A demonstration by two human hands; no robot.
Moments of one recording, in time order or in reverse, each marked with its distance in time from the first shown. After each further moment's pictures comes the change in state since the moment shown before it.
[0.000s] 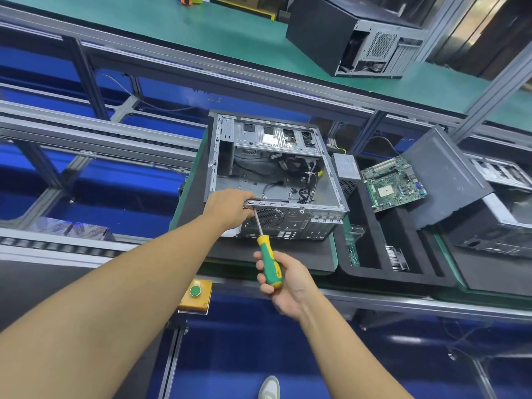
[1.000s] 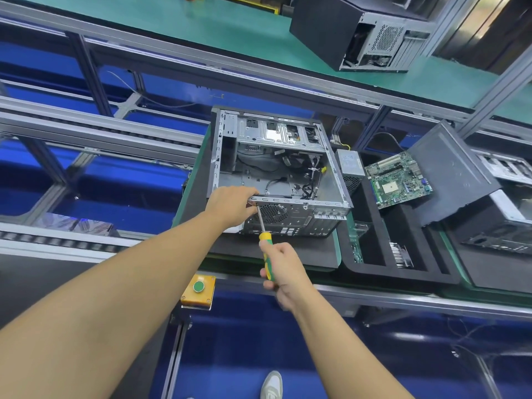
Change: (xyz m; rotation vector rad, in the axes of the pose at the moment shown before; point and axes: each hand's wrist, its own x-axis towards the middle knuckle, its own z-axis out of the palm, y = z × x) left_hand -0.002 -0.003 0.005 0.073 0.050 0.072; right_hand 0.007 0.005 0.017 -0.444 0.289 -0.148
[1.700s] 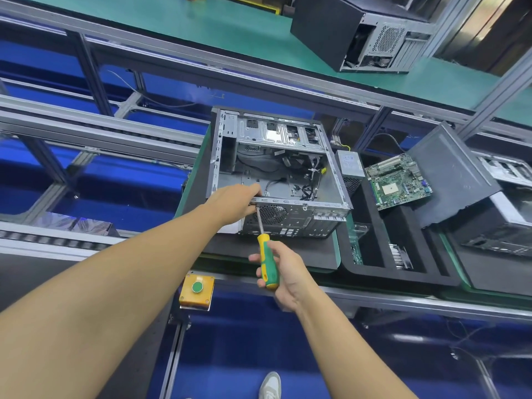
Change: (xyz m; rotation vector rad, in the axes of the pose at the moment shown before) left_hand 0.007 -0.003 -0.008 -0.039 -0.135 0.101; right_hand 0.002 -0.004 -0.006 0.230 -0.169 0.070
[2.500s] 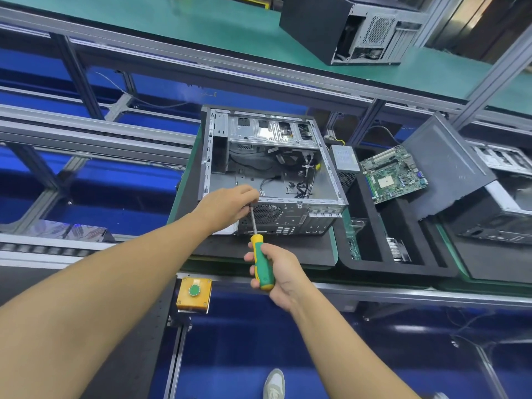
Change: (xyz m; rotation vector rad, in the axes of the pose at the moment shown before) left_hand -0.011 -0.007 0.008 0.015 0.150 0.260; right_hand 0.005 0.002 0.000 0.055 -0.050 -0.002
